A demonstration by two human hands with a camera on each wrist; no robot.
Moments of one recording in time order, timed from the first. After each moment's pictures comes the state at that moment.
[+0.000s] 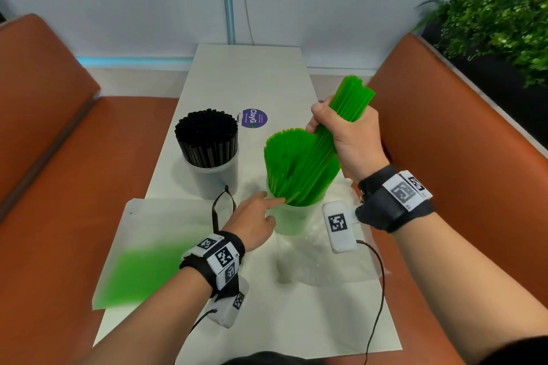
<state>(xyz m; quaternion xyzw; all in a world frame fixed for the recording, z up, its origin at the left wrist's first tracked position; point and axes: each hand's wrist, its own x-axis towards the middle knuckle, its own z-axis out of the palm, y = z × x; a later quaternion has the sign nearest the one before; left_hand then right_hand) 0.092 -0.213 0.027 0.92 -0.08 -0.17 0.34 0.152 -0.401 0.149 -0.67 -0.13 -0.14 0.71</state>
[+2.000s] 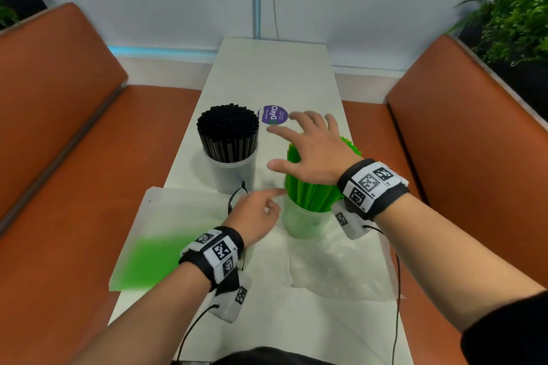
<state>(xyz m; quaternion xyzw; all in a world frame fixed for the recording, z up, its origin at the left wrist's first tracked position) 0.097 -0.190 0.021 0.89 -0.02 -0.10 0.44 0.178 -0.352 0.120 -0.96 -0.28 -0.04 0.02</state>
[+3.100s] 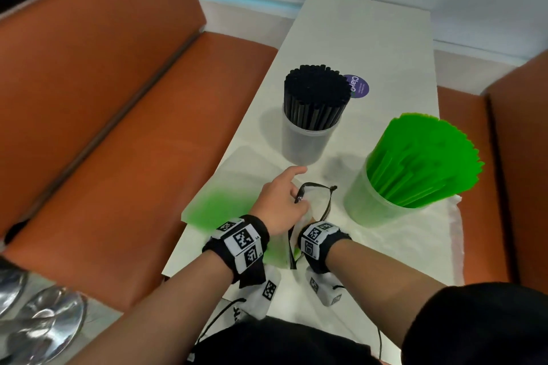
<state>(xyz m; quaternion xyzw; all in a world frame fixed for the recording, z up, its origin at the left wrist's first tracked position) 0.048 -0.128 0.006 0.84 0.11 -0.05 0.53 0.075 -0.190 -0.061 -0.87 -0.27 0.34 -0.24</state>
